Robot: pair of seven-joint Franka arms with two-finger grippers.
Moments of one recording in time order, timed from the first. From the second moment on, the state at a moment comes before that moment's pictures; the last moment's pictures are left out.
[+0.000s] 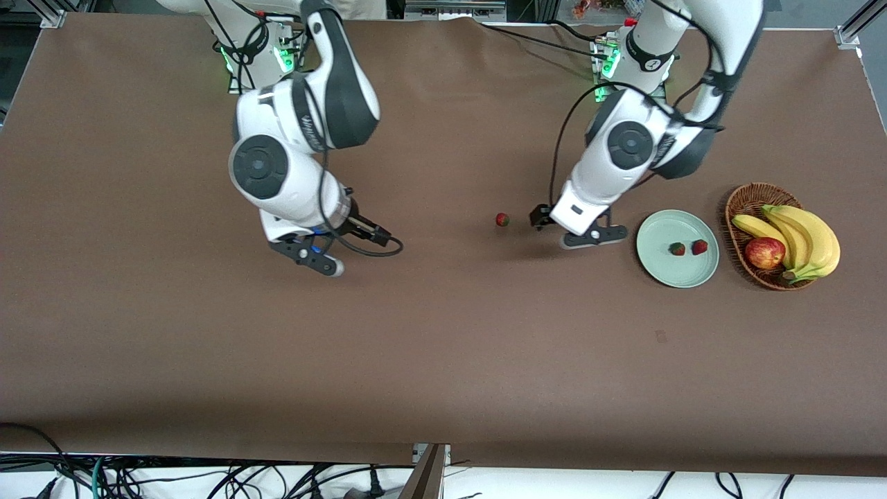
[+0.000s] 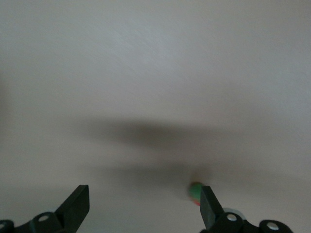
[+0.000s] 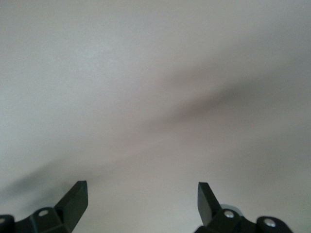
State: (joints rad) left arm -0.21 0.31 -0.30 -2.08 -0.02 2.37 -0.70; right arm 1.13 0.65 -0.92 -1.36 0.67 1.64 0.62
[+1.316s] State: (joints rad) left arm -0.36 0.59 -0.30 -1.98 0.15 2.49 -1.11; right arm 0.34 0.09 -0.19 -1.59 0.11 1.51 0.17
